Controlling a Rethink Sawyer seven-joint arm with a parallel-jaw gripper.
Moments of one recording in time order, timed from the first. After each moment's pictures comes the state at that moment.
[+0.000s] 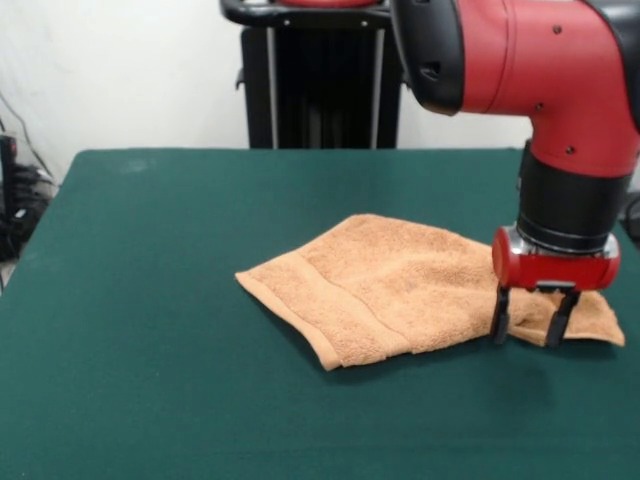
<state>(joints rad) 0.15 -0.31 -0.11 1.28 0.08 0.46 1.80</state>
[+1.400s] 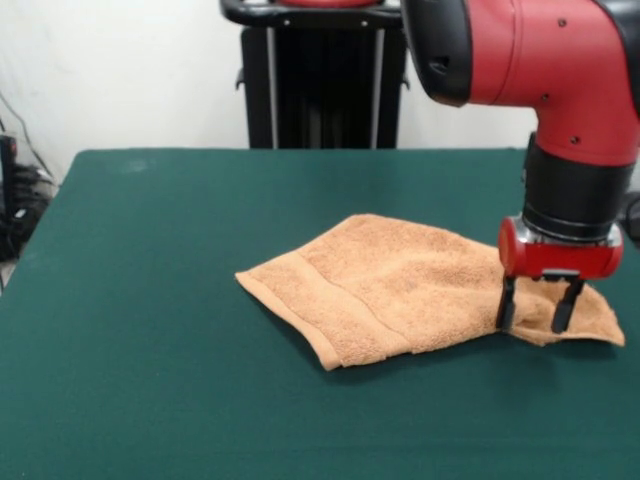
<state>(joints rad) 0.17 -0.33 -0.12 1.35 0.09 0.41 1.80</state>
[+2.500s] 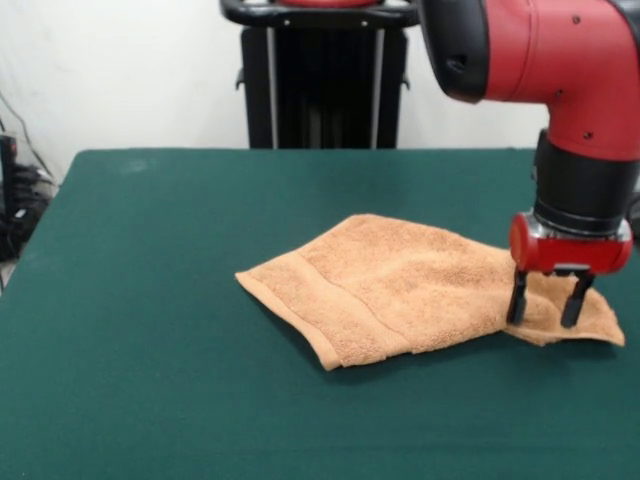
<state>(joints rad) 0.21 -0.32 -0.13 1.37 0.10 0.37 1.80</state>
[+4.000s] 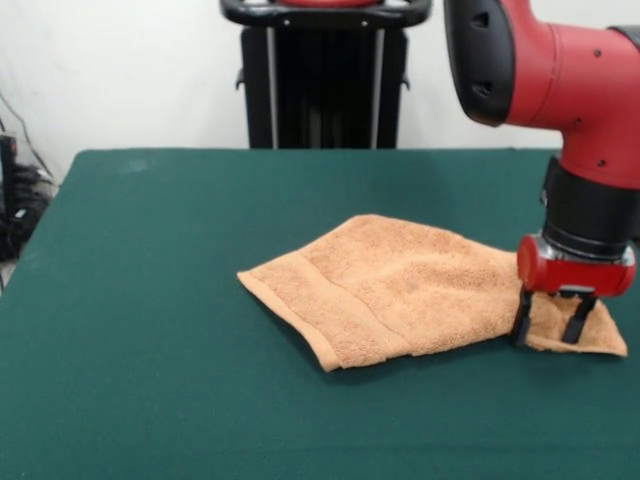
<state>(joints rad) 0.30 -0.22 -0.24 1.30 0.20 0.34 1.80</state>
